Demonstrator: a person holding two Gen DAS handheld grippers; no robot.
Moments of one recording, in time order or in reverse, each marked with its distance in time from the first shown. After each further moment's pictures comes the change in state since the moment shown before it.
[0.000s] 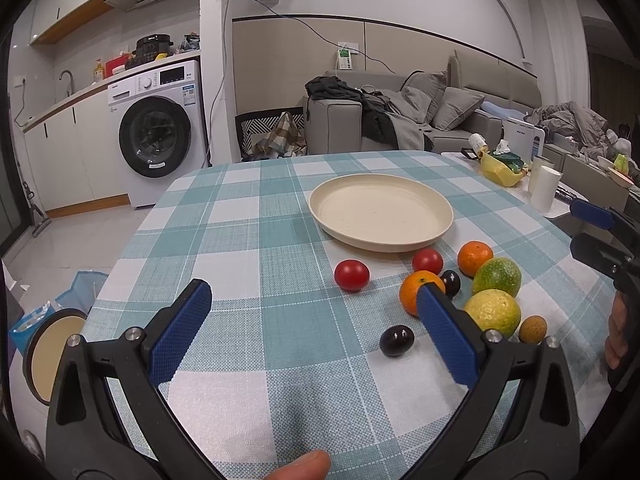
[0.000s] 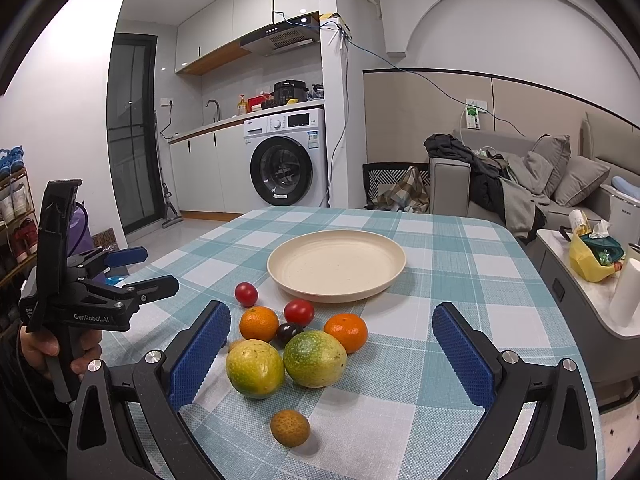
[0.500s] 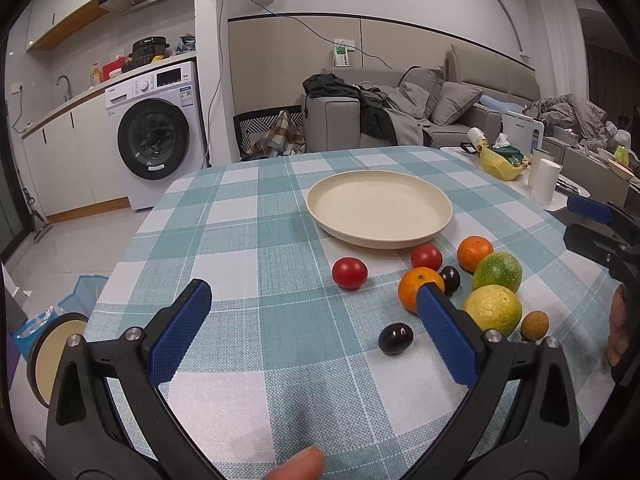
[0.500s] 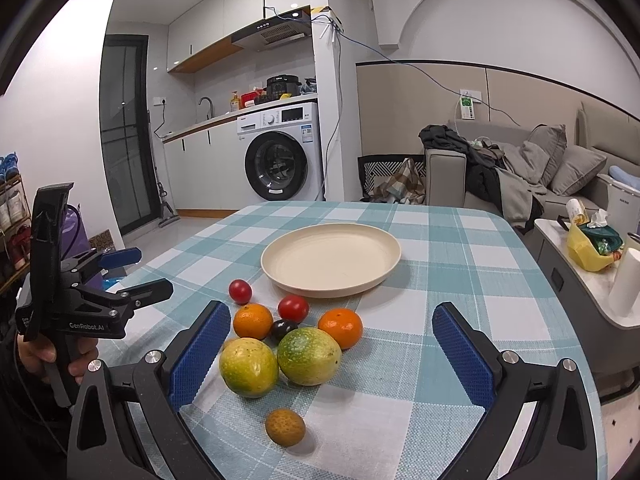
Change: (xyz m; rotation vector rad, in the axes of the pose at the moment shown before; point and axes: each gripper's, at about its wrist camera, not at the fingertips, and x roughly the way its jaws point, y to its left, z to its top) left arm 0.009 0.009 -0.001 0.021 0.009 -0.001; right arm 0.003 -0.009 -0.002 0.026 0.031 -0.015
